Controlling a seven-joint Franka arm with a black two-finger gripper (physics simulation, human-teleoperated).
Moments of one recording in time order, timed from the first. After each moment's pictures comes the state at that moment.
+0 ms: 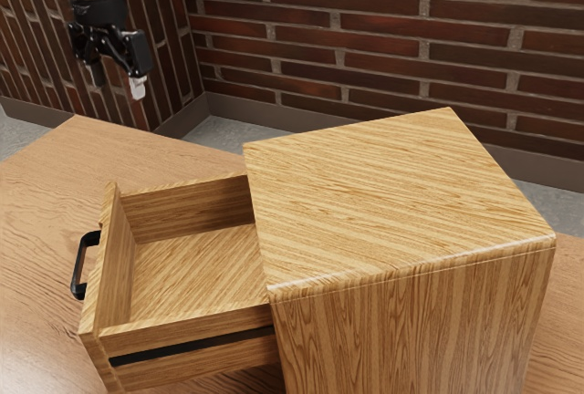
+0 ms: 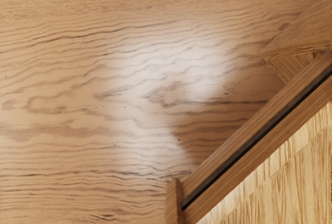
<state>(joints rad) 0.08 -0.04 -0.02 -1.47 0.03 1.36 0.15</state>
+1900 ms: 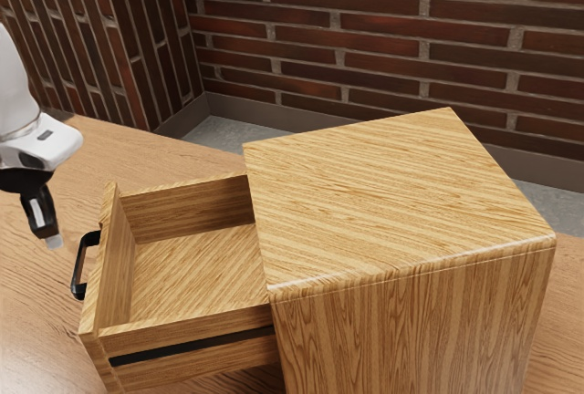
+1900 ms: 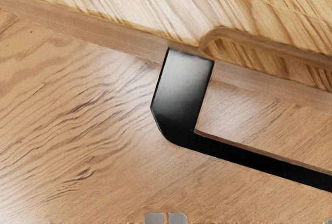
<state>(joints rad) -0.06 -0.80 0.08 -2.50 0.12 1.68 0.58</state>
